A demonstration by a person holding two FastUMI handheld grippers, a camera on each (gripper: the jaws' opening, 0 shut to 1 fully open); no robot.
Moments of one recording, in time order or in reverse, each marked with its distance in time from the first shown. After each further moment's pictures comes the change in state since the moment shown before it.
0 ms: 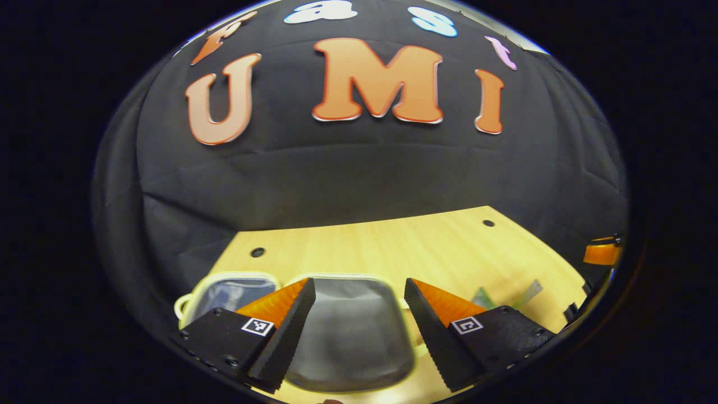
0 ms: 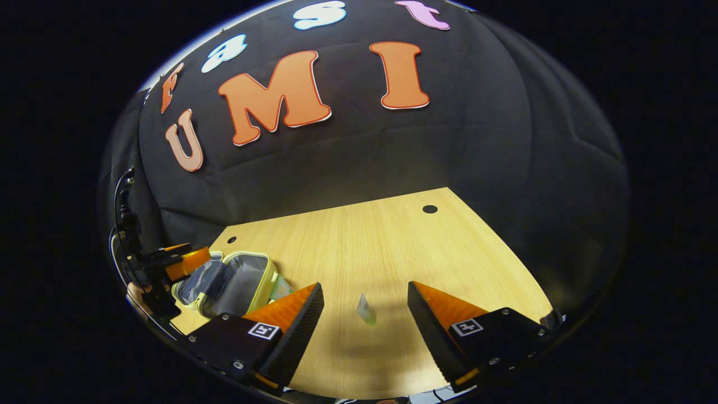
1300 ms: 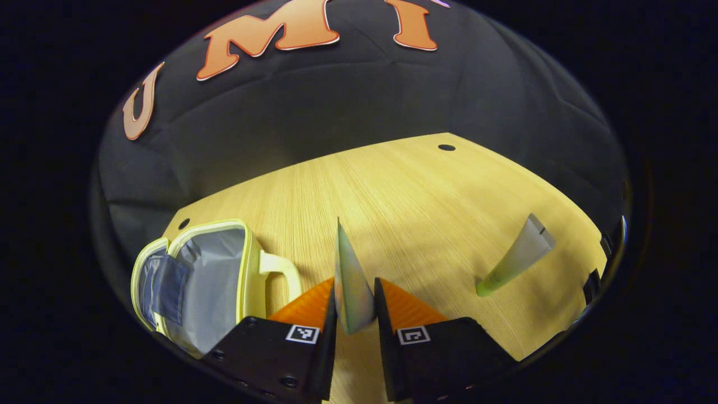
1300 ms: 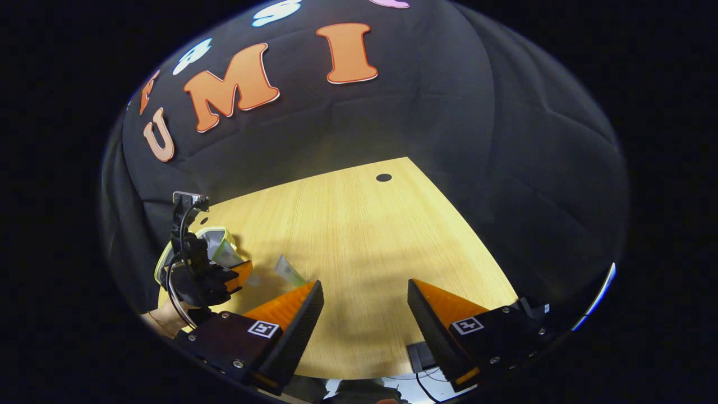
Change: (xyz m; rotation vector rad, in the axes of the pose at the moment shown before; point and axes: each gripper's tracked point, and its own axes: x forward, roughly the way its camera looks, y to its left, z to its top) left arm 0.091 -0.160 -0.132 0.168 0.225 -0.059; right arm -0.023 -0.108 -0.045 0.022 0.138 -0.100
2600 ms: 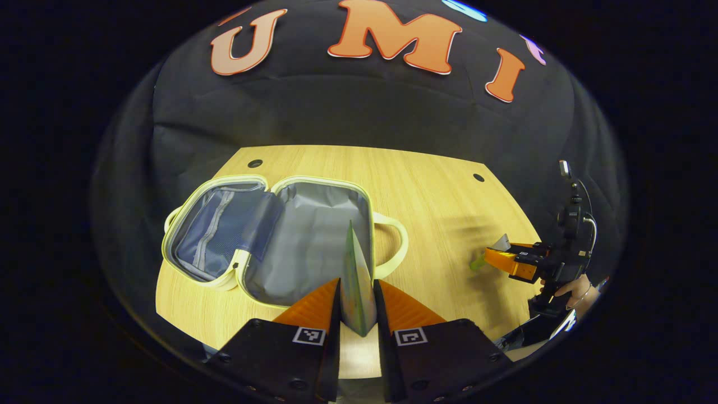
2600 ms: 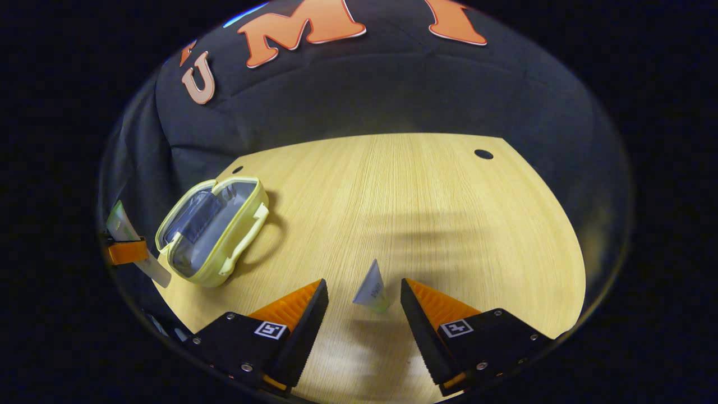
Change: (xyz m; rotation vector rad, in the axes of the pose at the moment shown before) left arm -0.192 0.140 -0.039 -0.371 0.132 0.055; right arm 0.139 0.138 -0.059 -0.213 0.176 0.219
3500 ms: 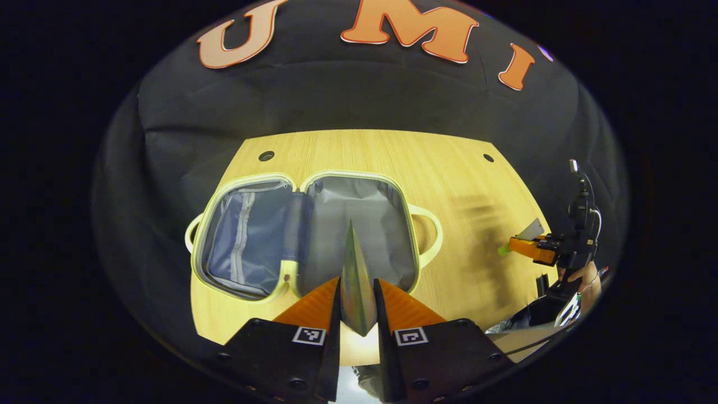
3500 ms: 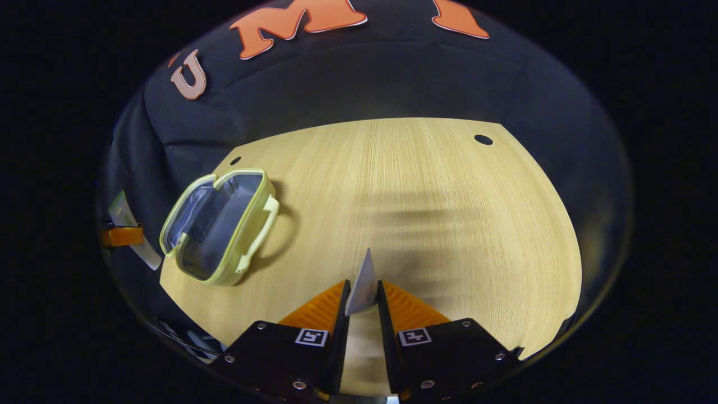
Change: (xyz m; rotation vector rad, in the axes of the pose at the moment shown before) left arm -0.009 0.080 0.048 0.120 0.196 -0.054; right arm -0.036 0.036 0.005 0.045 0.096 -0.014
